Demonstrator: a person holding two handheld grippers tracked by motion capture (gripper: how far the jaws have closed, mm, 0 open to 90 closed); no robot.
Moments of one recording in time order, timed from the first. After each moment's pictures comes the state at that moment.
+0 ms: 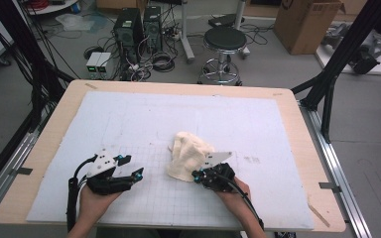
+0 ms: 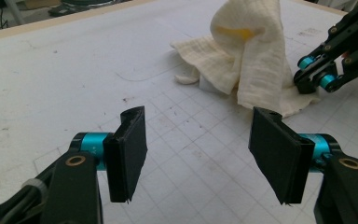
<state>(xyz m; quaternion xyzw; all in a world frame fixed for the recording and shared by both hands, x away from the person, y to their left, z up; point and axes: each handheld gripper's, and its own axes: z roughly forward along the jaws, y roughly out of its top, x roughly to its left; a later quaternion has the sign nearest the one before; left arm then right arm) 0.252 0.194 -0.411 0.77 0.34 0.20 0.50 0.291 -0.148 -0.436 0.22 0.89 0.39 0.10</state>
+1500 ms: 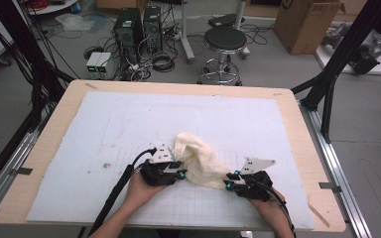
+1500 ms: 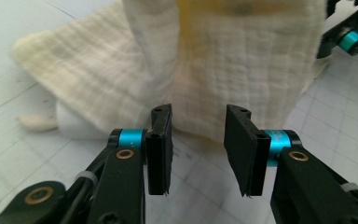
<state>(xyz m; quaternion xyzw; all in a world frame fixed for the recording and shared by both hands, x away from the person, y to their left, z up) 0.300 0.077 -0.435 0.84 0.27 0.09 0.45 0.269 -0.240 -0.436 0.27 0.87 0.39 0.11</state>
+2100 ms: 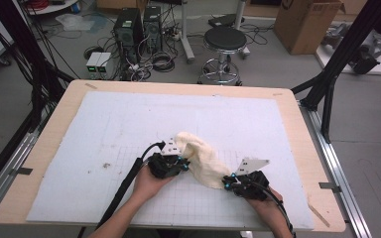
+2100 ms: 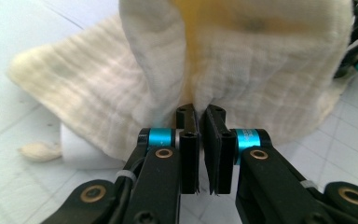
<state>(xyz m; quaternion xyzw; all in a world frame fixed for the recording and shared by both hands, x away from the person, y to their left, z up) 0.312 0.064 -0.424 0.85 0.27 0.11 0.43 0.271 -0.232 -0.439 0.26 0.89 0.37 0.11</state>
